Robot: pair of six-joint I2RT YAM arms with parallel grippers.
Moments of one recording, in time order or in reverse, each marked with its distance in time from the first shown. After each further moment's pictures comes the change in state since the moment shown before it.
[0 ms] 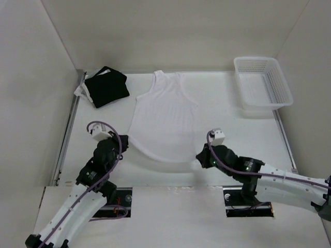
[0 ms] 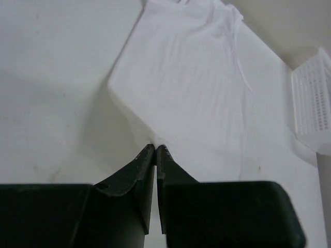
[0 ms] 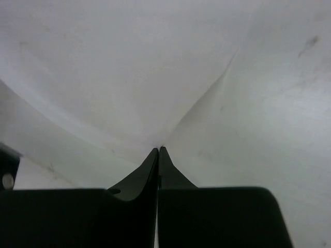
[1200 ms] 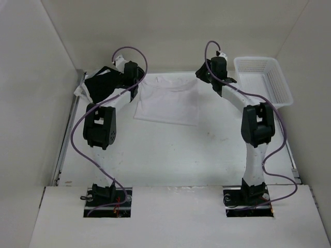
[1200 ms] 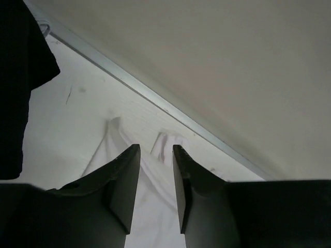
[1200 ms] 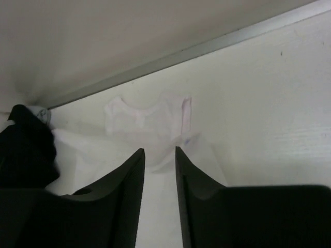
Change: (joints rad) left arm 0.219 1.608 1.152 0.486 0.060 -0.021; right arm -0.761 1.269 1.181 0.268 -0.356 -0.063
